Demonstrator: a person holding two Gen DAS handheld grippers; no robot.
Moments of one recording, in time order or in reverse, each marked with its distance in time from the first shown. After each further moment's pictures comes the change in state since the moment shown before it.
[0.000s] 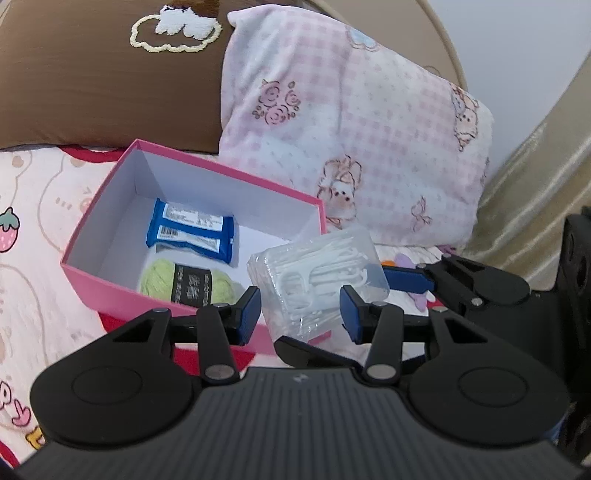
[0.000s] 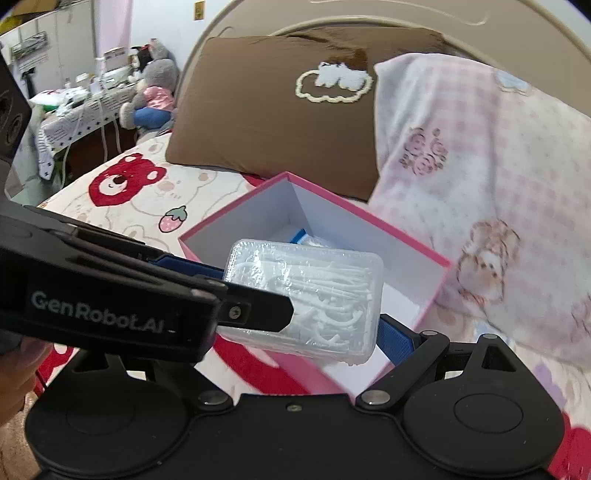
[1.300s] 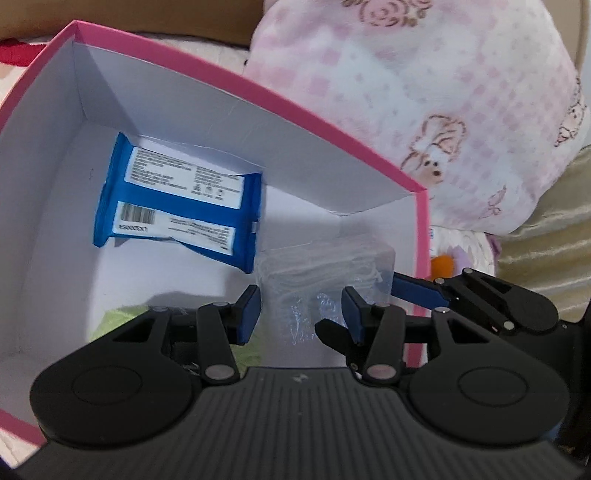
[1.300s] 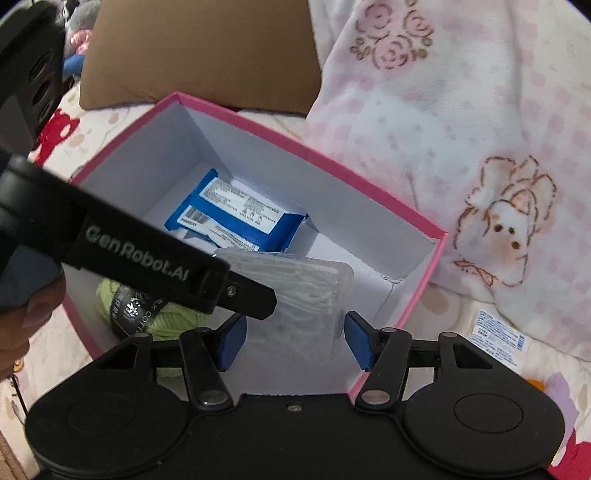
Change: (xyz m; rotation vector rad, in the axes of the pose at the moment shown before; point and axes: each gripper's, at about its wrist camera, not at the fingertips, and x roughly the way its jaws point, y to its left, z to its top) left arm 0.200 0.082 0.068 -0.173 0.390 -0.052; right arm 0.143 -0.079 0.018 0.094 0.280 -0.081
